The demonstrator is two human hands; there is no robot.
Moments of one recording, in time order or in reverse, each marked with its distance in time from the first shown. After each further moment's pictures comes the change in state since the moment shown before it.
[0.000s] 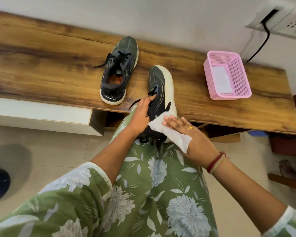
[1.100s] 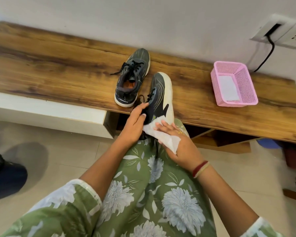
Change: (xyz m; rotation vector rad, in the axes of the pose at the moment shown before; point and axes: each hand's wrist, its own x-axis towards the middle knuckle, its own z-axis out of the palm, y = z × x) left_hand -0.059 0.025 -0.043 -0.091 0.144 -0.119; right_hand 0.017 -0.049 0.016 0.402 0.215 0.089
